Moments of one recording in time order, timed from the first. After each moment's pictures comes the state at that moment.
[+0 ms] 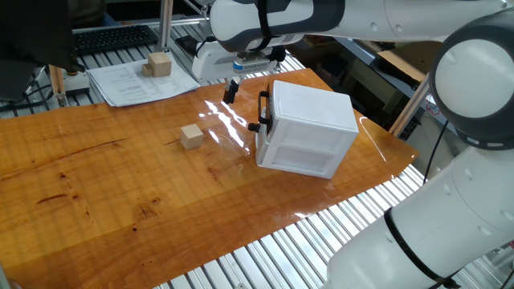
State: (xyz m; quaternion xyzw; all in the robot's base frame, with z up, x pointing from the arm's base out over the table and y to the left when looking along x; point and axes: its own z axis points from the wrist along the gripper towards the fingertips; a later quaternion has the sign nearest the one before) arm 0.499 0.000 0.299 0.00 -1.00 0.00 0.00
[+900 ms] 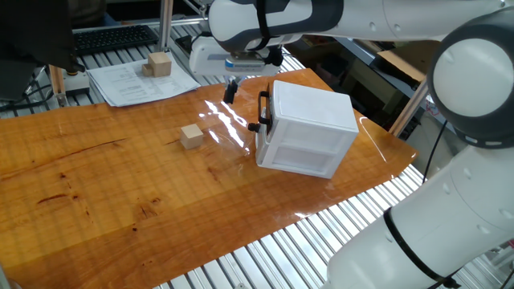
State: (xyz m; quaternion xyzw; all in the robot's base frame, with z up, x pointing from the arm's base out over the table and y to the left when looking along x) arm 0.501 0.000 0.298 -0.13 -0.99 0.01 0.00
